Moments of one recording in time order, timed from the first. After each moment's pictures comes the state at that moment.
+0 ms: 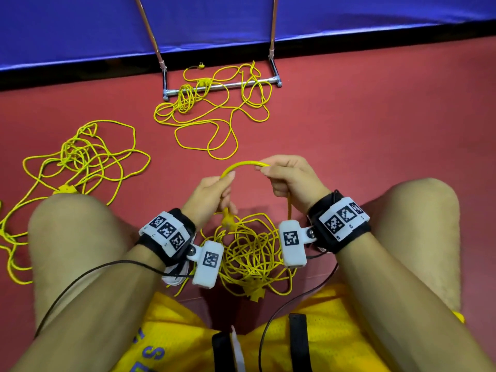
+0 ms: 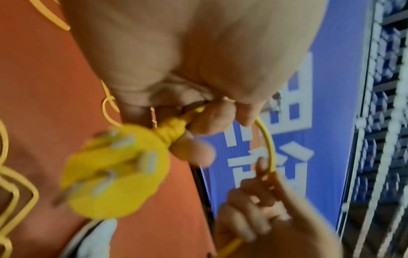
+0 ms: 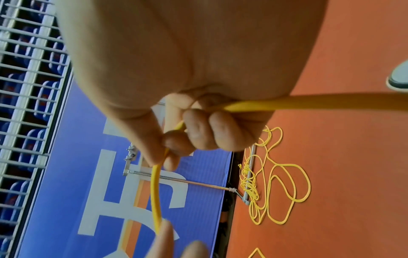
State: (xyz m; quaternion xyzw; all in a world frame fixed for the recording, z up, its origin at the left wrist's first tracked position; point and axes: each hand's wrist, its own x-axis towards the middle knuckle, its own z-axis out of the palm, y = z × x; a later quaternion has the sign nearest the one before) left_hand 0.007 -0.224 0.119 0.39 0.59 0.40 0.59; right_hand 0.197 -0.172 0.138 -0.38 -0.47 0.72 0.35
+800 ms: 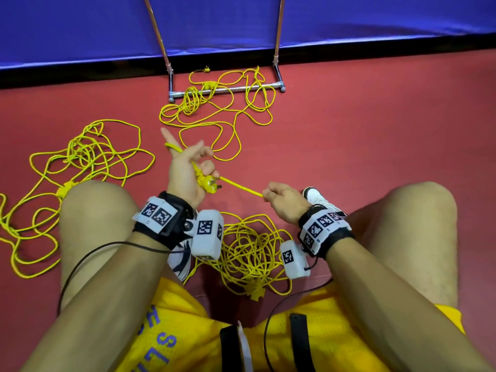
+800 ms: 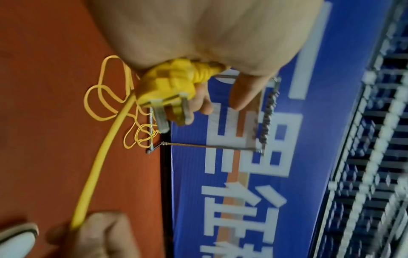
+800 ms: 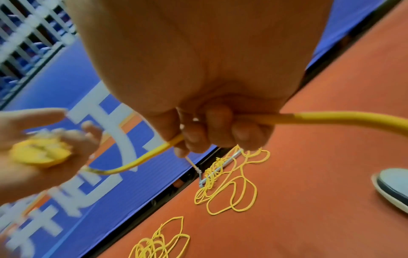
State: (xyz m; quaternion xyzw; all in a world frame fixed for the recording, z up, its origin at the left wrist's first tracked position) left_hand -0.017 -0.214 0.156 0.20 0.46 0.67 0.55; right_hand 0.194 -0.184 0.090 -0.56 -0.71 0.42 0.07
